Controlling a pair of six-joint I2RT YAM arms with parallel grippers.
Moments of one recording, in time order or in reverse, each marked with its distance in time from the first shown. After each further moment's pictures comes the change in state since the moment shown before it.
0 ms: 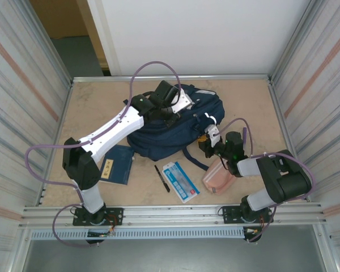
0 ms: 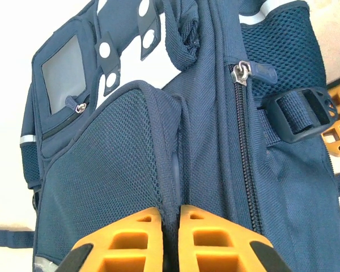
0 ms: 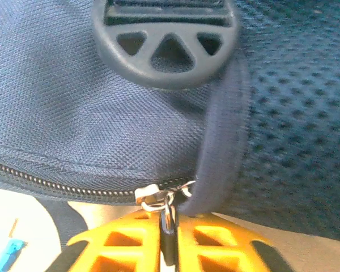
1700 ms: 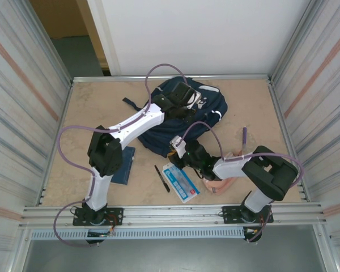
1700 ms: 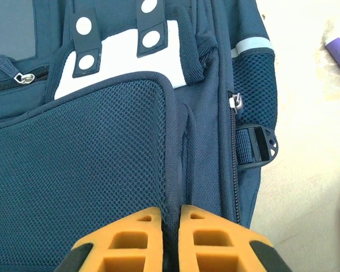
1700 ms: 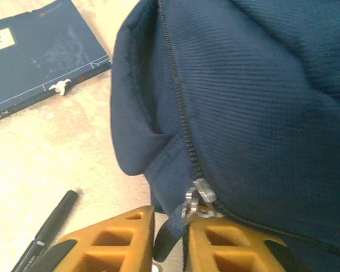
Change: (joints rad) left arm -0.019 0.289 0.174 0.126 0.024 -0.400; right arm 0.553 0.095 0.204 -0.267 0.460 0.171
